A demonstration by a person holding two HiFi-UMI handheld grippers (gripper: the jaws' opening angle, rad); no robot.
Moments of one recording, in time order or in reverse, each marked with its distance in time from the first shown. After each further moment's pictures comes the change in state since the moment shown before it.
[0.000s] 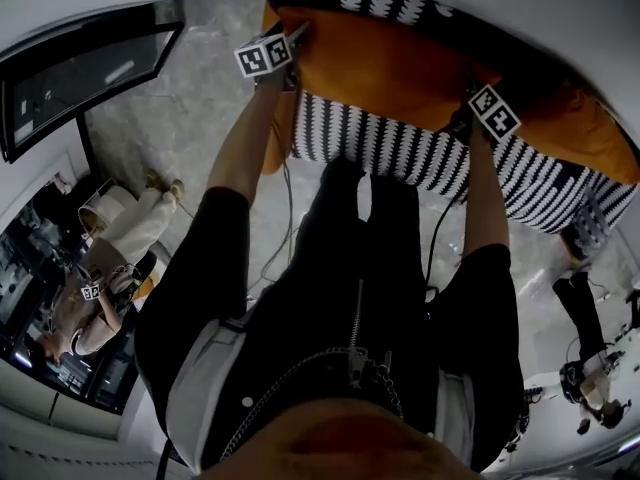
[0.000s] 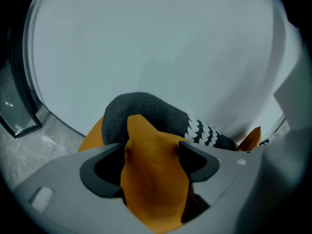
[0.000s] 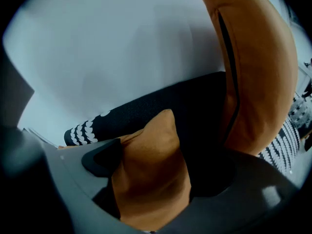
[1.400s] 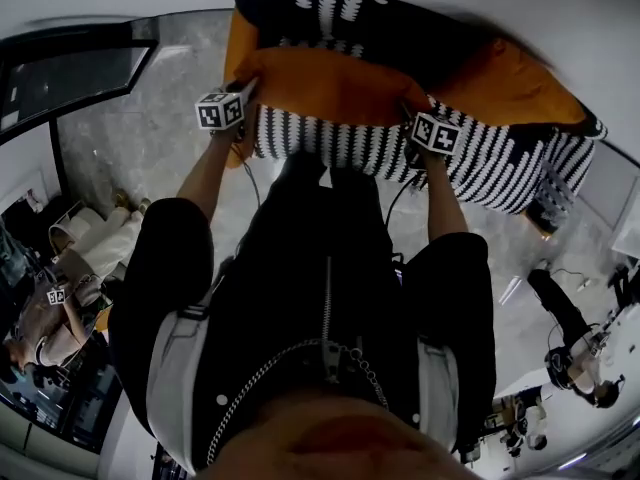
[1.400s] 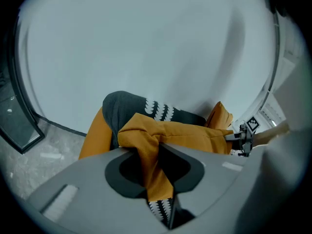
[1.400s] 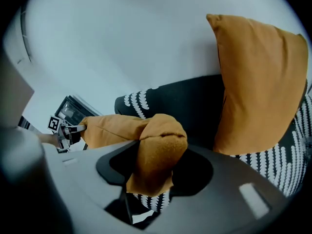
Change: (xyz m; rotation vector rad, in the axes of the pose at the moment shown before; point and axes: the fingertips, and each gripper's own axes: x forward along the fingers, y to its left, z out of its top) left arm -0.159 -0.070 -0.096 0.190 0.072 -0.103; right arm -0.141 0.013 -0.095 -0.301 0.200 0.311
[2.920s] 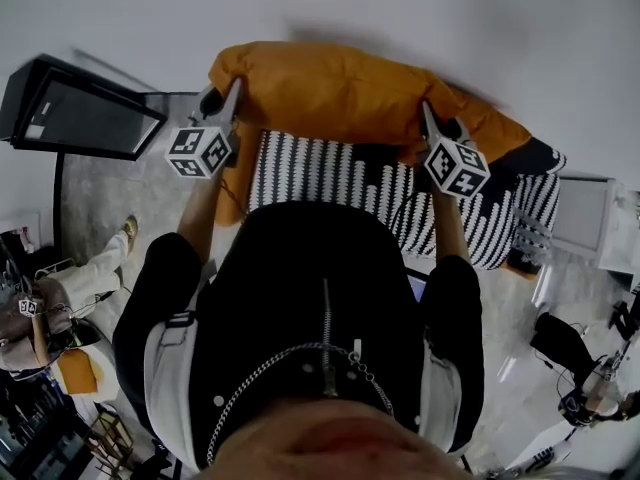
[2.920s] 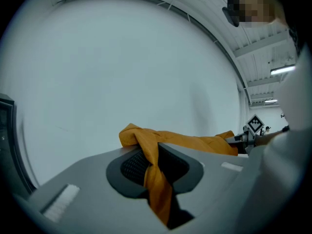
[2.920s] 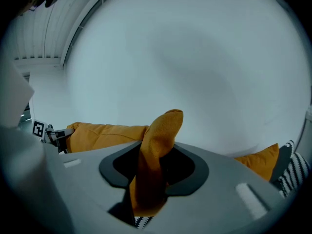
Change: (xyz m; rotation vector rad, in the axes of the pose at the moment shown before) left arm -0.239 -0.208 0.226 0.335 -0.722 0.001; right arm -0.295 0.113 0.183 -0.236 -0.681 -0.034
